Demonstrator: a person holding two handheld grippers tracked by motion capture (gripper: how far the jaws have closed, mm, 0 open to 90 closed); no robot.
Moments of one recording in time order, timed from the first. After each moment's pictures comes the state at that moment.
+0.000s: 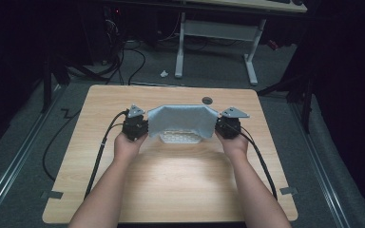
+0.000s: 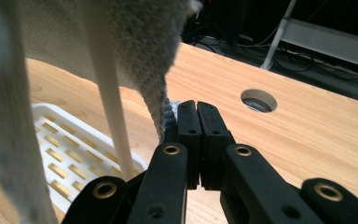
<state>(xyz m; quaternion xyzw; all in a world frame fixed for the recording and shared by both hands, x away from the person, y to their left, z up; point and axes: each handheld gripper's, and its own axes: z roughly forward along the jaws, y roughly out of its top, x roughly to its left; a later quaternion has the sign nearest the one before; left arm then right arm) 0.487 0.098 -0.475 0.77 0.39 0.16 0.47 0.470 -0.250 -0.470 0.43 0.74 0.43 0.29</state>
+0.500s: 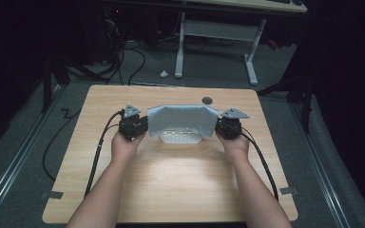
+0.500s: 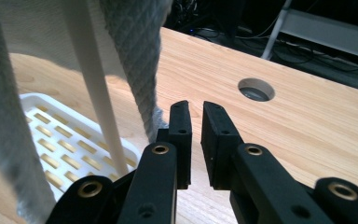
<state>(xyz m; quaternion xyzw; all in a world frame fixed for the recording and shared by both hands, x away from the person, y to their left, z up) 0.484 0.110 -0.471 0.75 0.42 0.19 0.47 0.471 -0.254 -0.474 0.44 0.74 0.42 0.29</state>
